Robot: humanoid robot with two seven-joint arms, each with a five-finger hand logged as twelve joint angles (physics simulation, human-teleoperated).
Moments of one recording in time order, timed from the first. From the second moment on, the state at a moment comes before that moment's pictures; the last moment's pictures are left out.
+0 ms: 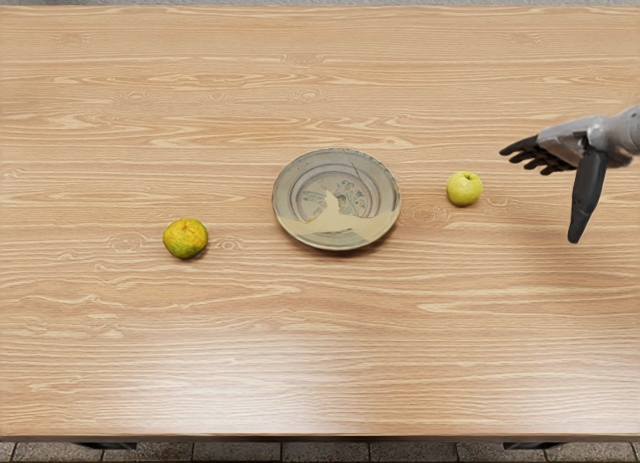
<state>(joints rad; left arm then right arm) -0.05 0.00 0.18 -0.17 -0.10 0.00 0.17 1.29 -0.88 0.16 1.21 -0.59 0.61 -0.49</state>
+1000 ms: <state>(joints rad) -0.05 0.00 0.18 -0.17 -0.10 0.00 0.17 1.35 -0.68 0.21 1.33 -0.84 0.50 -0.61</state>
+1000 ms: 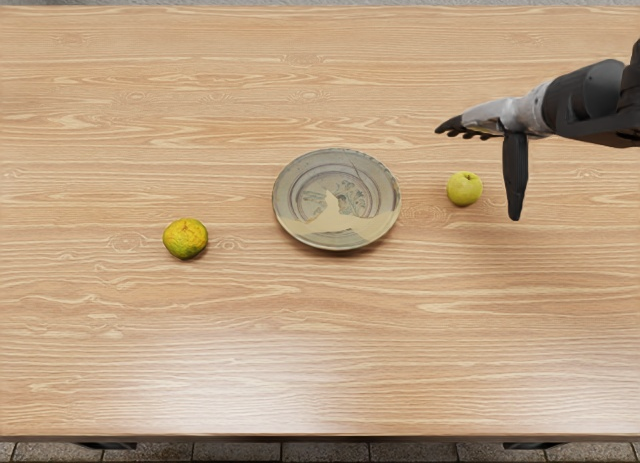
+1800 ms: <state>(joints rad) -0.05 0.00 0.18 -0.17 -0.10 0.00 0.17 1.15 -0.51 0.22 1.24 -1.17 0.17 -0.61</state>
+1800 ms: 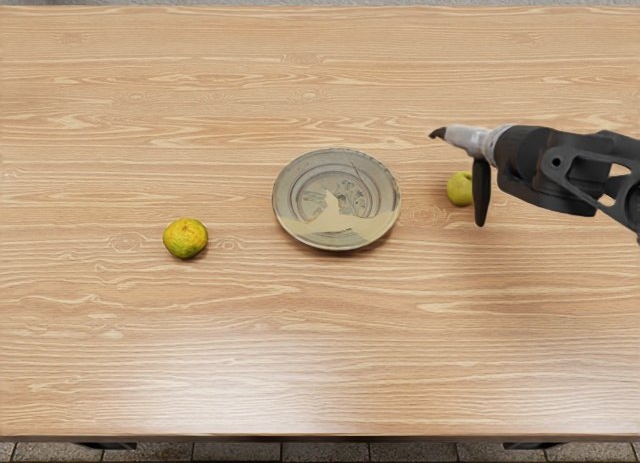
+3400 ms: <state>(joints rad) -0.05 0.00 0.18 -0.17 -0.10 0.00 0.17 1.06 -0.40 0.21 1.10 -1.24 -0.01 -0.61</state>
